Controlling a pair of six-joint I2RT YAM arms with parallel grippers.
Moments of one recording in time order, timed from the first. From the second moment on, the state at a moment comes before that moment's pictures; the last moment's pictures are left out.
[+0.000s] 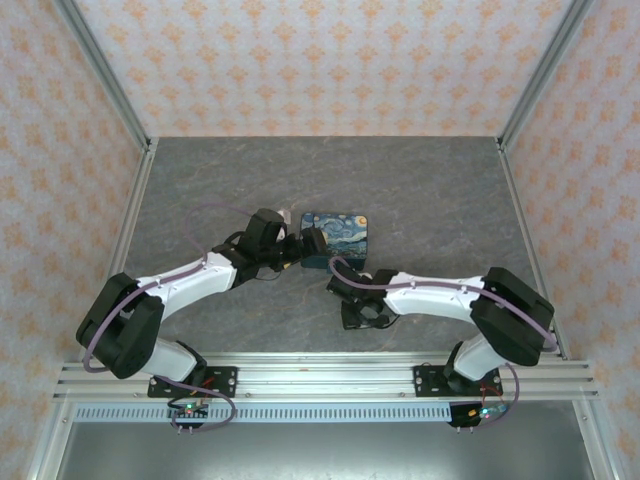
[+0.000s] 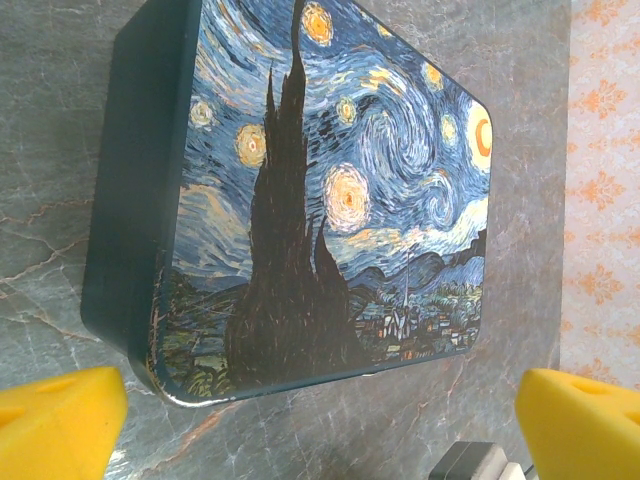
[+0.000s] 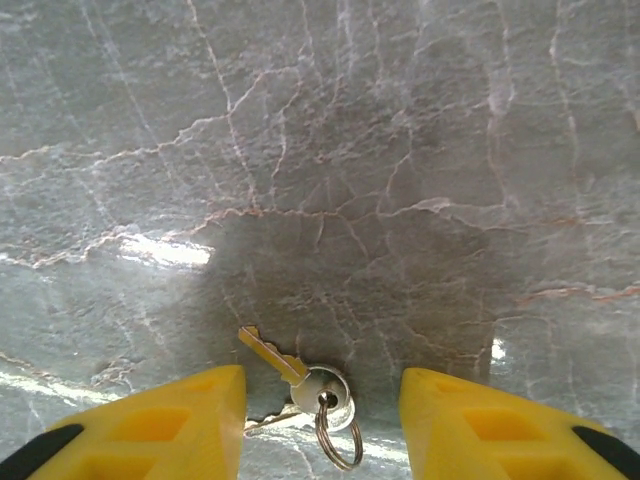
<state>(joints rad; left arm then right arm) -0.54 1.43 0.76 -0.04 0.24 -0.96 1.01 1.52 0.79 -0.68 0.04 0.86</state>
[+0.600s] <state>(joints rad) -0.55 1.43 0.76 -0.04 0.24 -0.96 0.94 1.51 0.77 -0.65 0.00 0.86</state>
